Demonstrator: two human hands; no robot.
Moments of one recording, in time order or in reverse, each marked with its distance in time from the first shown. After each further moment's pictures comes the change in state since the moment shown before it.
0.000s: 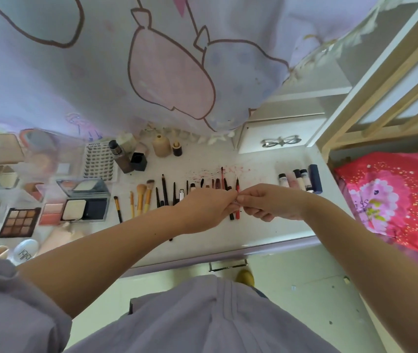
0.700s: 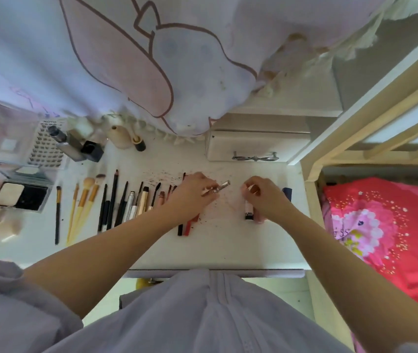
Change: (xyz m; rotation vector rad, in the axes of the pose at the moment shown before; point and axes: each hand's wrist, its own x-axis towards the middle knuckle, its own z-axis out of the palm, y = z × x) left_hand 0.122 0.000 0.044 -0.449 0.243 -0.517; right_hand 0.026 0.087 -0.117 -0.356 0.558 0.129
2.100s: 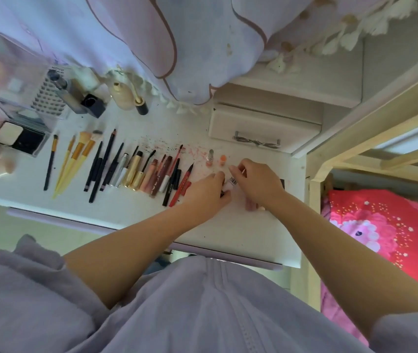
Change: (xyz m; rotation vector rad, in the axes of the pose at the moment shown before) left_hand -0.004 0.040 0.078 0.137 0.092 -0.188; right_hand 0.021 0.007 -0.002 -0.320 -0.051 -0.208
